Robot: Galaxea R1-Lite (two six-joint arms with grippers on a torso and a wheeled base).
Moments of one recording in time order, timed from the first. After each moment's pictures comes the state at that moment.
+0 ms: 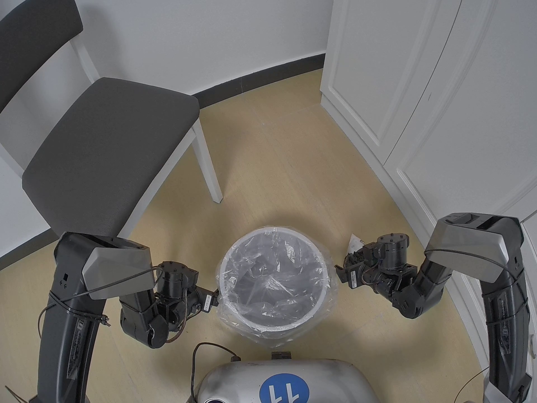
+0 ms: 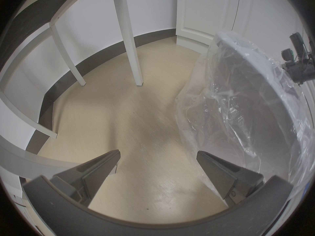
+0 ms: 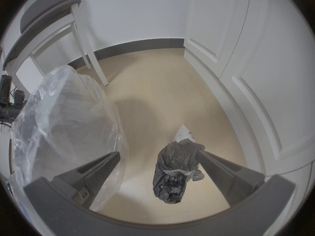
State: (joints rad) left arm -0.34 2.59 -0.79 -1.30 0.15 0.11; right arm 0.34 2.48 -0.93 -1.11 -0.16 -0.09
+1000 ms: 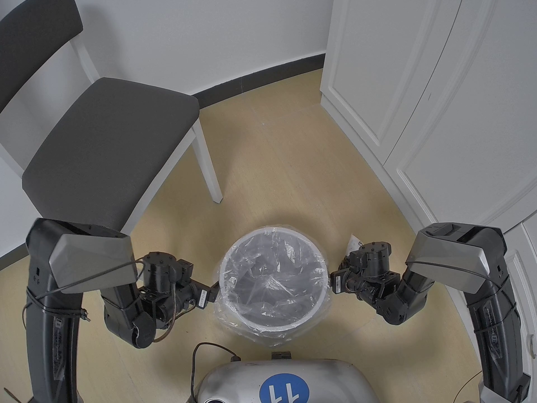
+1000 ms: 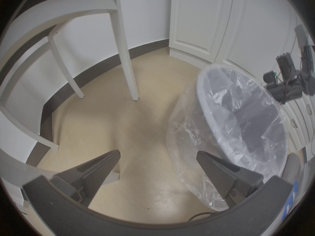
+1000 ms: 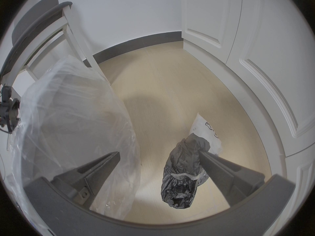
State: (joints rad) left arm -0.34 2.42 -0.65 -1.32 0.09 0.15; right arm 0.40 2.57 -1.03 -1.09 -0.17 0.07
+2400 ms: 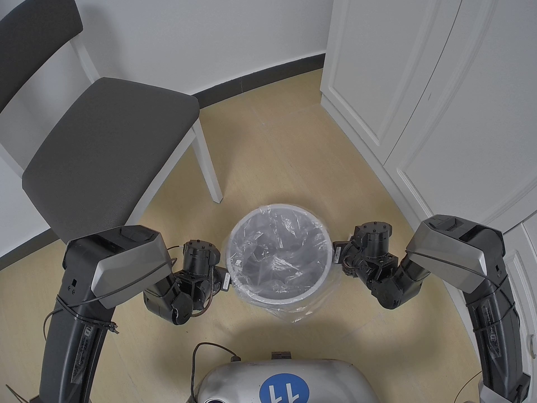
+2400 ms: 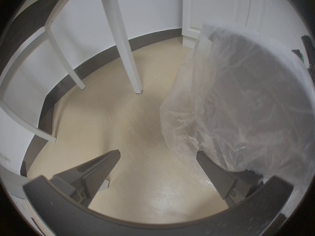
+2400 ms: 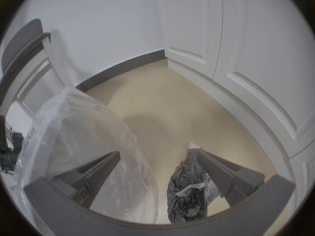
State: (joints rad) left arm -0.40 2.61 -1.13 -0.98 0.26 0.04; right arm 0.38 2.59 -1.20 -1.11 -0.23 0.18
